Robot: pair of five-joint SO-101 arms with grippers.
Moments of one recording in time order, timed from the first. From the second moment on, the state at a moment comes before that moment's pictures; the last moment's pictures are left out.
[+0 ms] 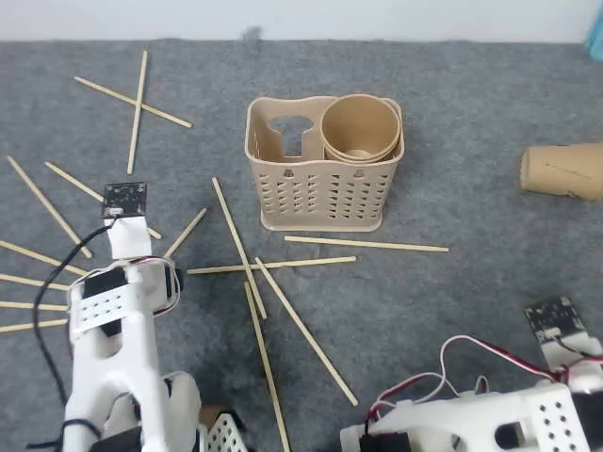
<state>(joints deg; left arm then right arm) -26.6 -33.7 68.3 50.2 -8.4 74.7 -67.9 66.5 74.4 93.1</state>
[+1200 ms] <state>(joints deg) -26.6 -33.7 68.3 50.2 -8.4 78.2 -67.9 58.7 78.9 91.8</state>
